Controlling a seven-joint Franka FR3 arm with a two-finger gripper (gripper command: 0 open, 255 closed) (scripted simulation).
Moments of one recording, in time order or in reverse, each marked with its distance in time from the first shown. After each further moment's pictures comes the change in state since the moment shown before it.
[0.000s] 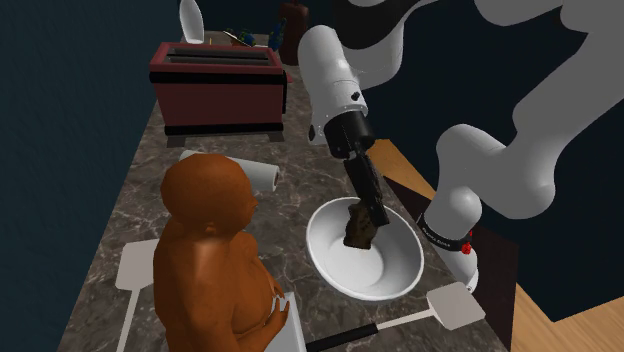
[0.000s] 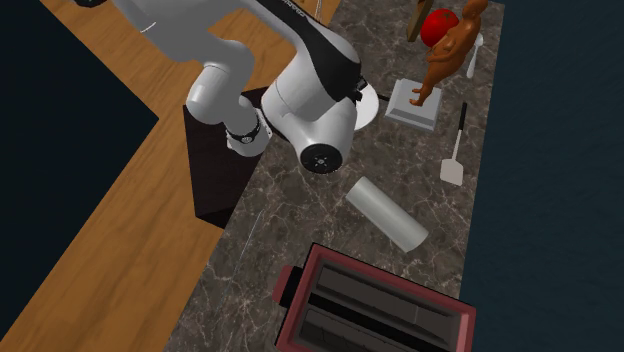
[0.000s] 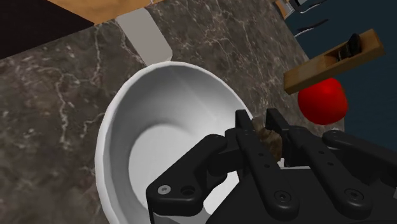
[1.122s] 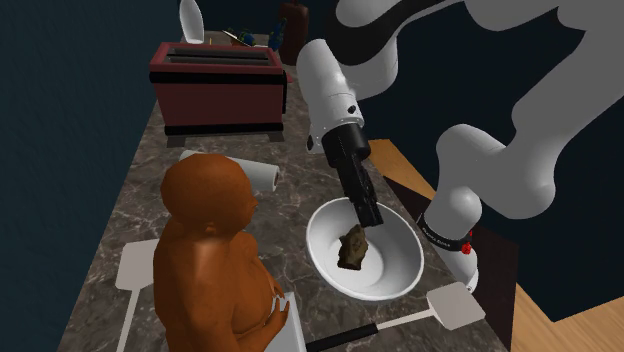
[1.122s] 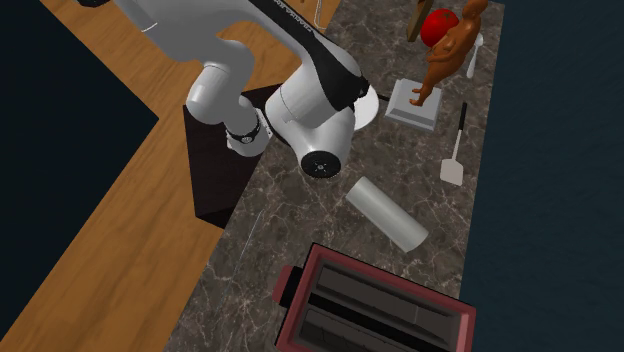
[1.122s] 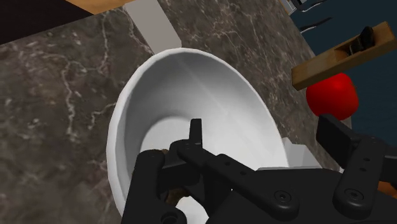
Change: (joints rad) arm 0.003 0.034 -0.006 -0.026 0.003 0.033 -0.050
